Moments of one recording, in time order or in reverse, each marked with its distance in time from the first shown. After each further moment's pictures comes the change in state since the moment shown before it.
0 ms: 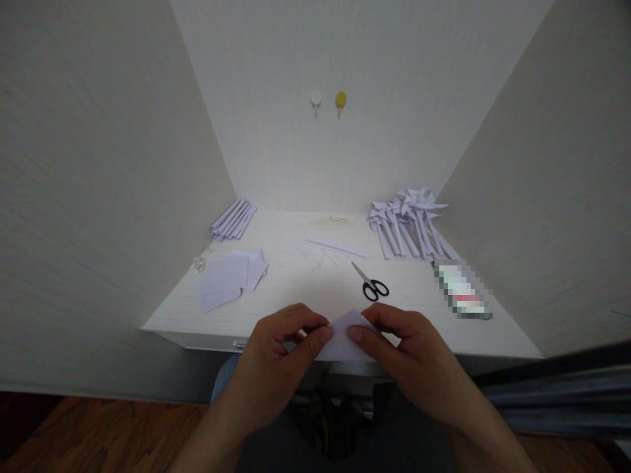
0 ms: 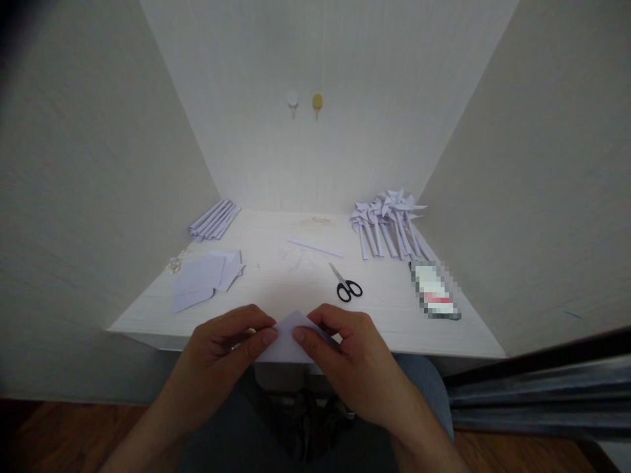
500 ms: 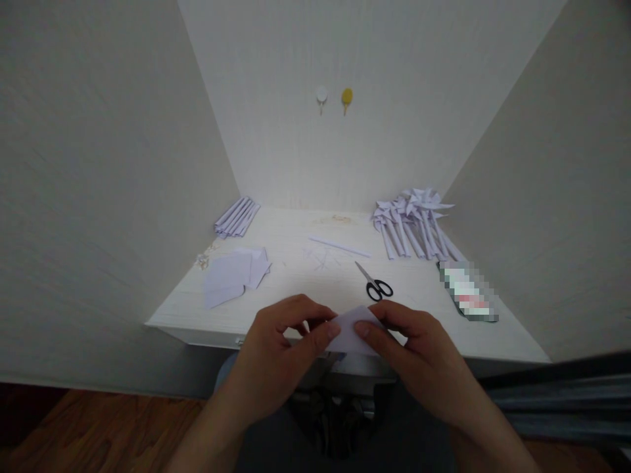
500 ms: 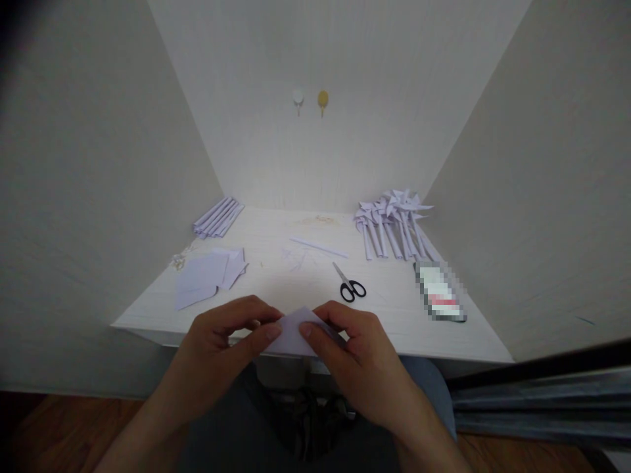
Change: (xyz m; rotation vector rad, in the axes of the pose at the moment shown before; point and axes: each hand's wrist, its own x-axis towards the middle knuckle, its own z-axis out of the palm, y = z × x) left_hand 0.007 0.002 -0.006 0.030 0.050 0.017; right_hand 0.001 0.001 0.000 0.012 0.062 -0.034
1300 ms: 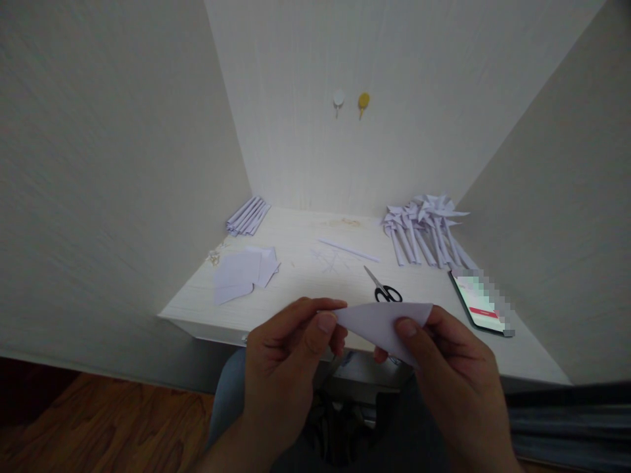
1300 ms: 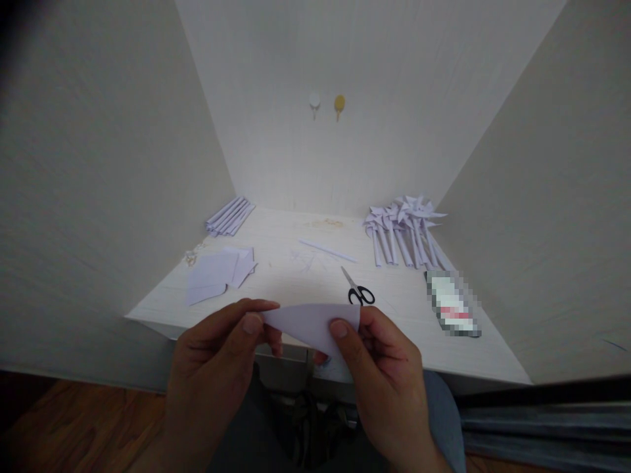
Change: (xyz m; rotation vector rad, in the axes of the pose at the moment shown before) left_hand -0.018 0.006 0.029 -0.643 0.279 0.062; right_hand -0.011 0.003 0.017 0.357 0.337 -0.024
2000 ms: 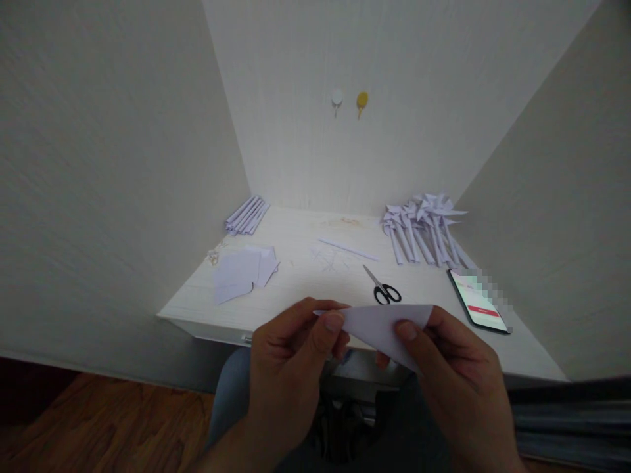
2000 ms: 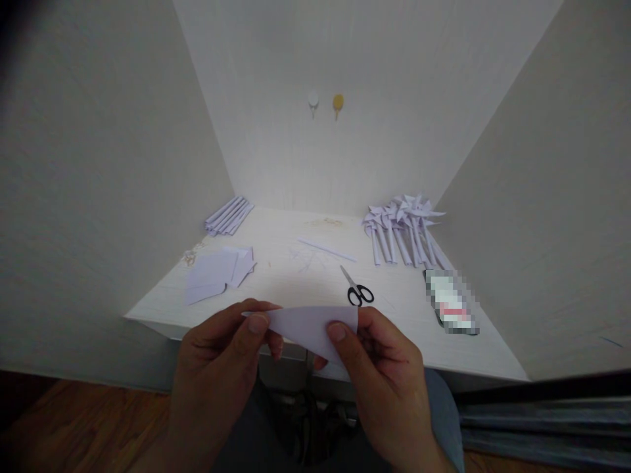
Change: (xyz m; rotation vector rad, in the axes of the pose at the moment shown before) left_hand -0.001 -0.003 0.005 -0.057 0.003 -0.061; right_hand -0.002 -0.007 0.002 0.048 -0.013 0.003
